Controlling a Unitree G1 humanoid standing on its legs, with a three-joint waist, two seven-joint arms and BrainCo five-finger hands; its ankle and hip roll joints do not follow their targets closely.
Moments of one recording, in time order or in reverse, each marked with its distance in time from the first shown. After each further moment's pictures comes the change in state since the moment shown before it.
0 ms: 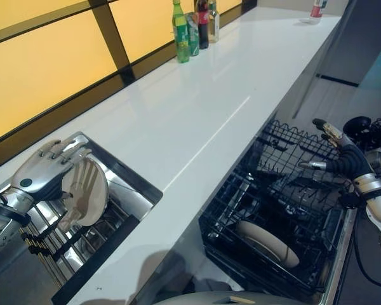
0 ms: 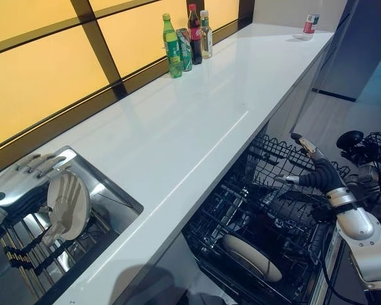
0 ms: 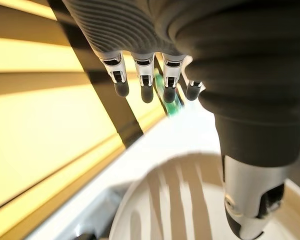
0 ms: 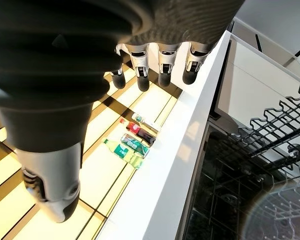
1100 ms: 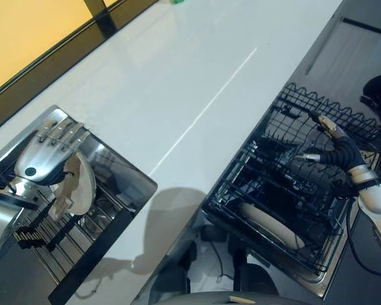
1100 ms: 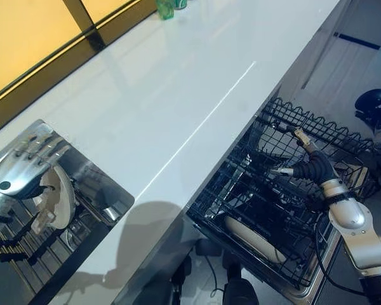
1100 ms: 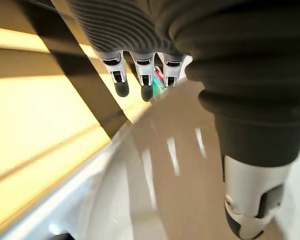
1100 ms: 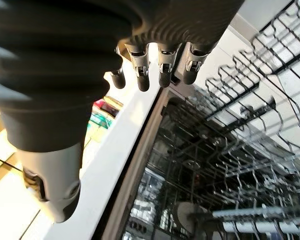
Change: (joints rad) left arm -0.298 0.043 -0.260 0.191 0.109 0.142 0.345; right arm -0.108 -0.017 0.085 0.056 -0.015 -0.013 -0.062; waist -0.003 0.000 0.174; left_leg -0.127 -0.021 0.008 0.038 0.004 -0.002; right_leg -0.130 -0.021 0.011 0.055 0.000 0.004
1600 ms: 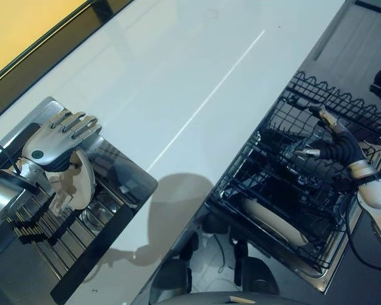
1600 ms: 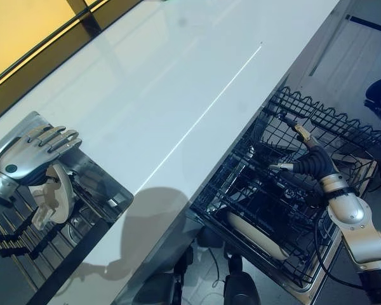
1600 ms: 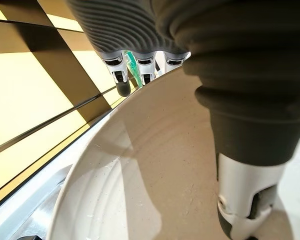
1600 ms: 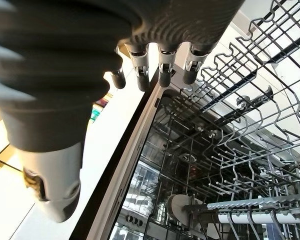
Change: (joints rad) left arm -0.049 0.087 -0.009 -0.058 -0.074 -0.052 -0.178; right arm -0.032 -0.003 0.006 0.014 0.001 0.000 -0.005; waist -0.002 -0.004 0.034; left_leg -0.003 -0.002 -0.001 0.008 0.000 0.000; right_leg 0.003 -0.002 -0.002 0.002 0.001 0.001
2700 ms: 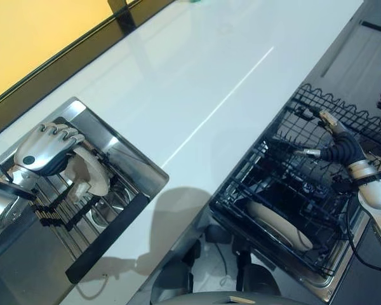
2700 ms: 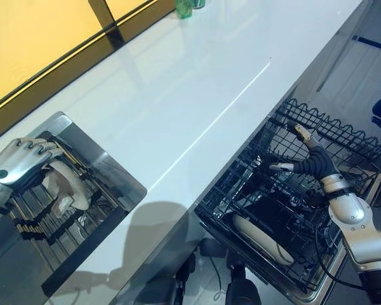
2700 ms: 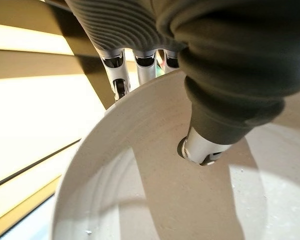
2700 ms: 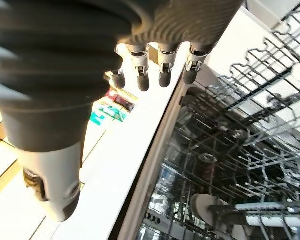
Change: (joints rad) left arm 0.134 -0.104 0.134 0.002 -0.036 0.004 0.148; right arm 0.003 0.006 -0.008 -0.002 -0.012 0.000 0.007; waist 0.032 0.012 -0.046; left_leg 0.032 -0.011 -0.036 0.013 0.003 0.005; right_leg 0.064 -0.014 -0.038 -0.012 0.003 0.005
